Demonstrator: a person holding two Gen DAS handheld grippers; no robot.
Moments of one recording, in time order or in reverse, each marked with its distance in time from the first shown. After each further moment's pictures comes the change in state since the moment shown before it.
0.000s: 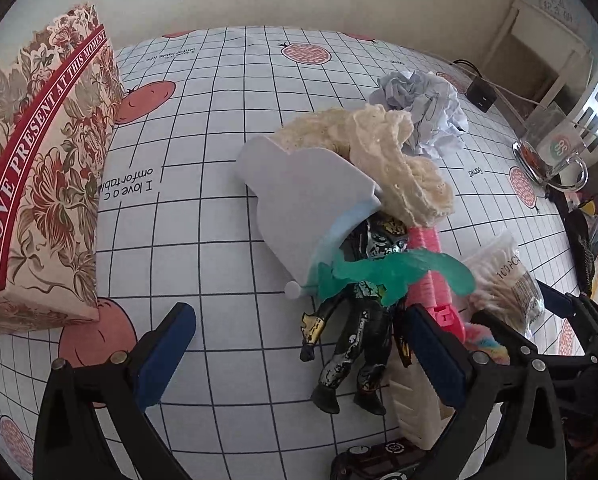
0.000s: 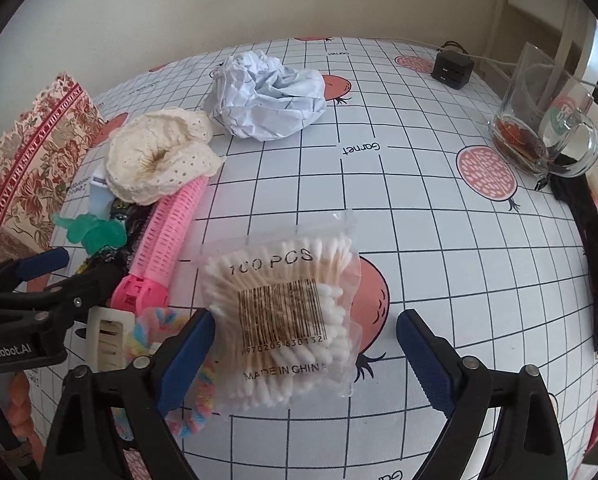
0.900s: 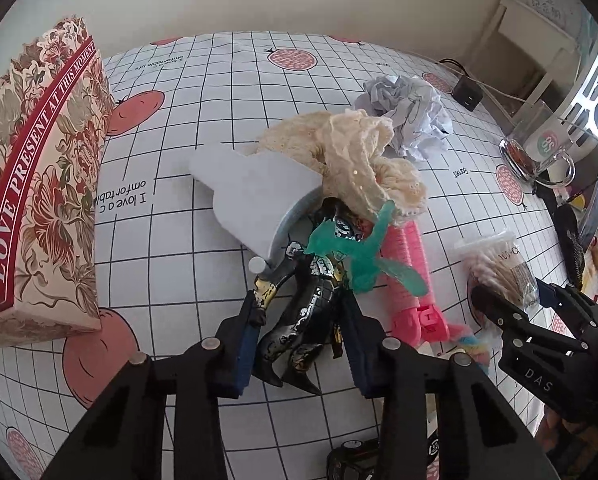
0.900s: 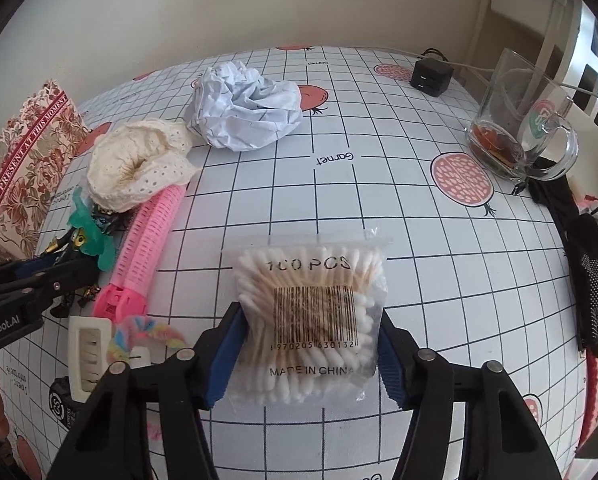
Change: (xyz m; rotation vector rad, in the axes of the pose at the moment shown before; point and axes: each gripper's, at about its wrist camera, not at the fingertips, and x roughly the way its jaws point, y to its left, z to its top) left arm -0.008 0.000 0.007 0.010 0.010 -0.046; right arm -0.012 -0.020 0.002 0.053 -0.022 -0.039
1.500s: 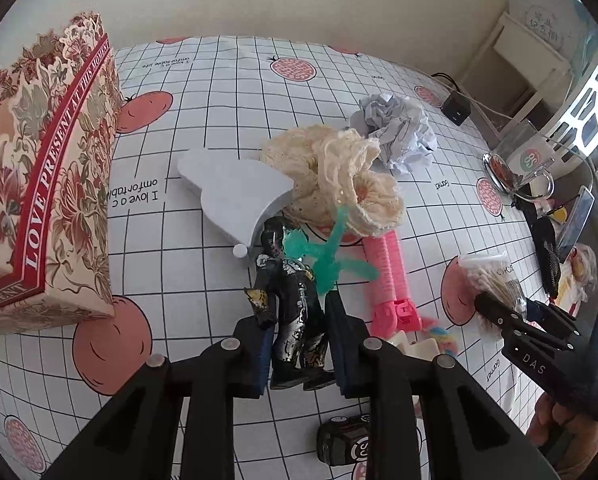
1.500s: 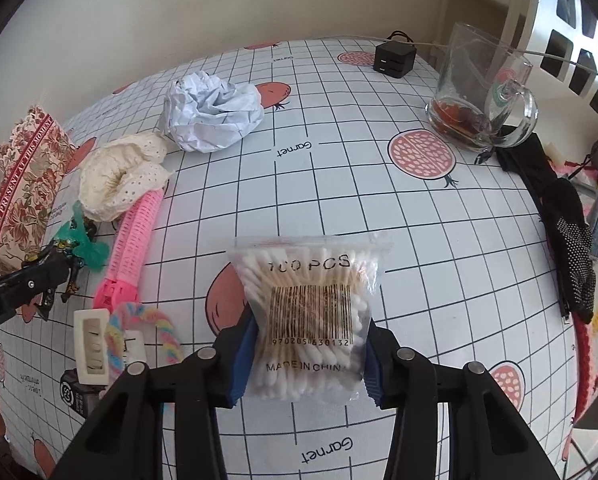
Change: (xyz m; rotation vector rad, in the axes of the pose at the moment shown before) left arm -0.027 0.007 0.000 -0.031 -0.008 -0.055; right arm -0.019 -0.020 -0.007 0.089 0.032 -0.017
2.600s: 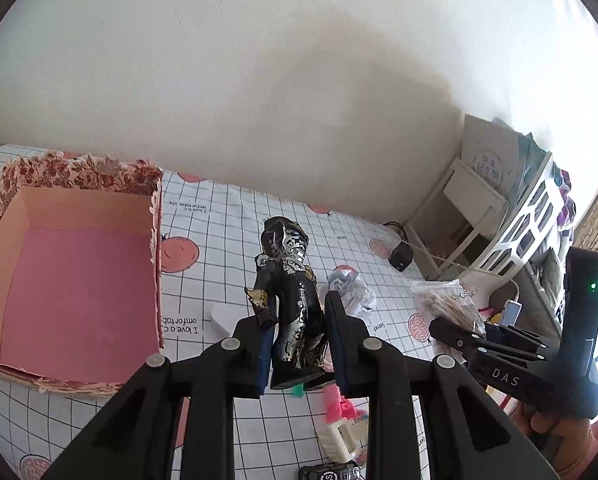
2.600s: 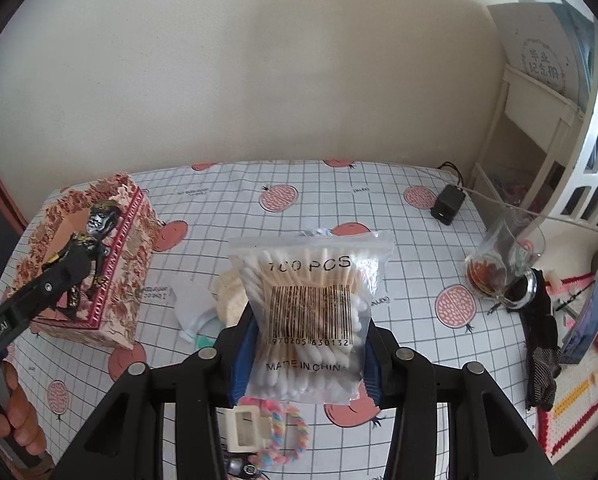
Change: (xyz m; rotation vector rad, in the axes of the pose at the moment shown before) left arm -0.126 0.051 0.026 -0.100 -0.450 -0.183; right arm -0.110 0.099 0.076 -0.142 -0.231 0.089
